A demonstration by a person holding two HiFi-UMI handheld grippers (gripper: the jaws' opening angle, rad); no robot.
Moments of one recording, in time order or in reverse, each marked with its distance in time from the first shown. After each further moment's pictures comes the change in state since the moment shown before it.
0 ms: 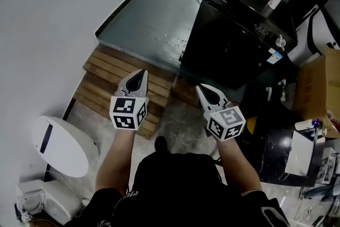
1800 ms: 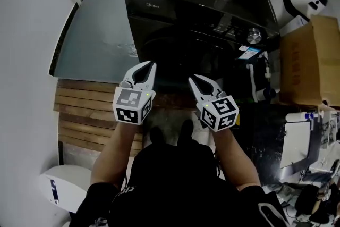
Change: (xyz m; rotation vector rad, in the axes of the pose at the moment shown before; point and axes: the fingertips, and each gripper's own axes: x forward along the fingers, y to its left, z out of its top) left arm 0.335 -0.172 0.029 0.078 0.103 -0.441; right arm 0.039 -0.304 -0.010 0.146 0.066 -0.297
